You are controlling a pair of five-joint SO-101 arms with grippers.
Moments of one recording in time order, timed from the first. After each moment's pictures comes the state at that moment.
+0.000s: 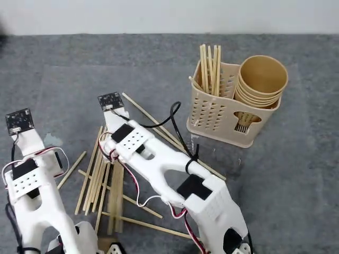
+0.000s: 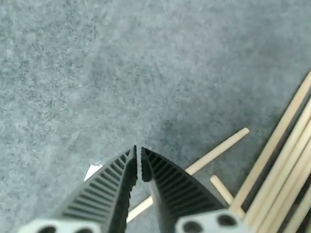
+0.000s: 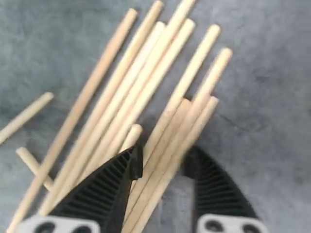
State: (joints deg) left arm -35.2 -30.1 58.9 49.0 -1.2; right arm -50.0 31.4 -8.1 58.0 -28.3
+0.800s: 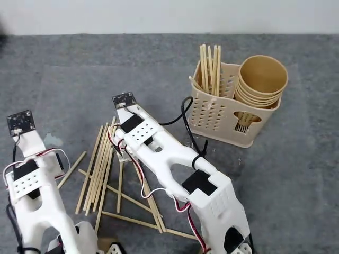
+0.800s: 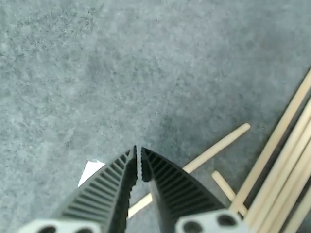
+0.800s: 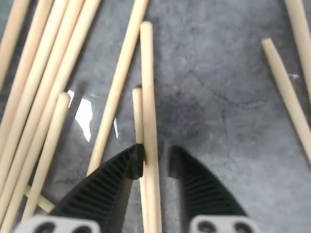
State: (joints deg) left arm -35.2 -30.1 59.9 48.7 -1.2; right arm -45.8 31.3 -8.8 69.2 -24.9
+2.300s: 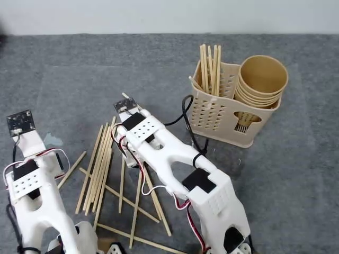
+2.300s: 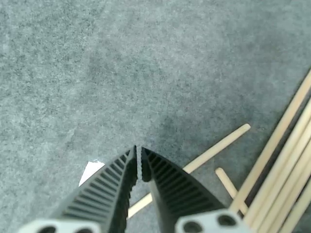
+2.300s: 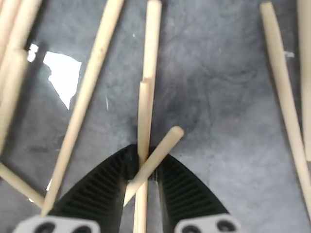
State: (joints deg) left arm -35.2 -30.1 59.9 48.7 -1.2; right arm -44.7 31.9 -10.5 77.4 -18.1
